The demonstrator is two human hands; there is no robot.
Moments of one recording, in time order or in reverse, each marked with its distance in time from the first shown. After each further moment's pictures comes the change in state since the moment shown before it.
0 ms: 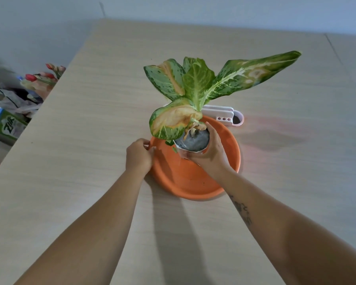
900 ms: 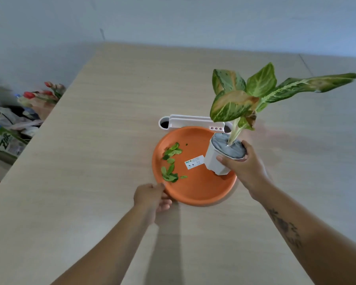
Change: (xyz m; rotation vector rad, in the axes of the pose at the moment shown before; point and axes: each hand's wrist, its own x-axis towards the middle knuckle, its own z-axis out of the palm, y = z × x) left_hand -0.094 -0.009 0.001 -0.599 -0.275 -0.580; right_hand -0.043 0.001 -0.086 0.145 0.159 0.207
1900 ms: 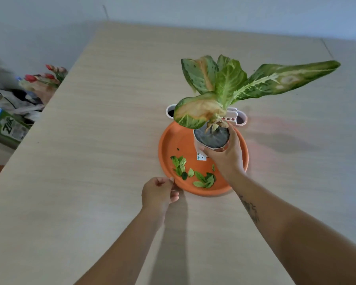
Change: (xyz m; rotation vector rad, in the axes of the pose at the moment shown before) left_hand -0.005 -0.018 0.001 -0.167 0.014 0.105; right_hand 0.013 0.004 0.080 -0.072 0.066 -0.167
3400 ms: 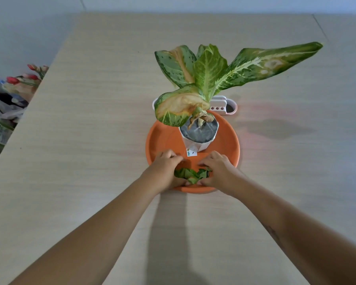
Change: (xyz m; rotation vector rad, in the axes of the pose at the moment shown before) left_hand 0.039 0.036 0.035 1.367 -0.463 0.715; right_hand -0.024 0.029 -0.026 -0.701 -0.583 -0.089
